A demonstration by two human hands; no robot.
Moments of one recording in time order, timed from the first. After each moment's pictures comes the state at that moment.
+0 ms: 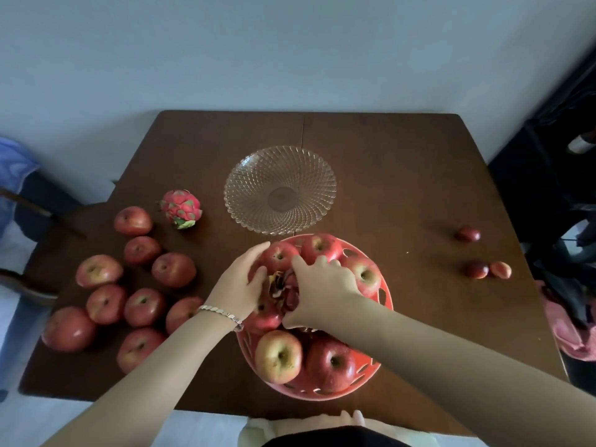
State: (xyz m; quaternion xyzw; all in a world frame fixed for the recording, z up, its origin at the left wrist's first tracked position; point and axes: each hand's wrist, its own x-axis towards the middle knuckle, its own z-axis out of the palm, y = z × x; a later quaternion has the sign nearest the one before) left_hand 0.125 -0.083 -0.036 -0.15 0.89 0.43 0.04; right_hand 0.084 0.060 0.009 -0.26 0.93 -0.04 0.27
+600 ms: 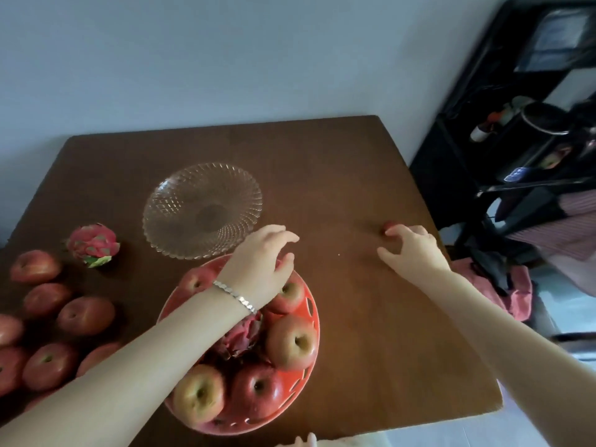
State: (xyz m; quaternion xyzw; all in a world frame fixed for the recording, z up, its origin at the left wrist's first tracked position) left_hand 0.047 0.042 0.017 0.05 0.96 0.28 0.04; right_hand -0.013 0.290 -0.032 0.06 0.97 -0.19 0.13
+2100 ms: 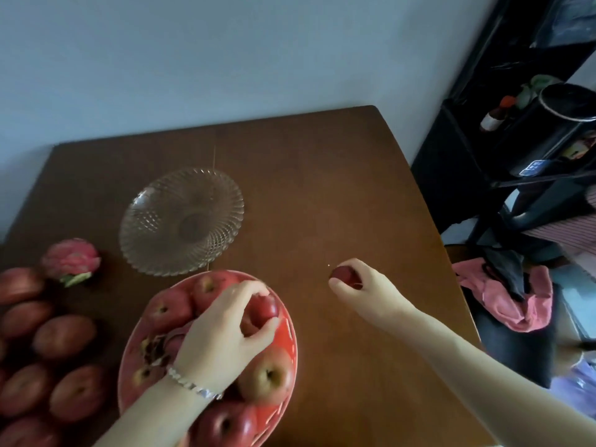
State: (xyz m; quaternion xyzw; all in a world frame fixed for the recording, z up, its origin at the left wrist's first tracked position) left_hand 0.077 0.060 -0.004 0.00 0.94 0.33 0.04; right_hand -0.001 0.272 -0.034 0.01 0.85 -0.45 0.27
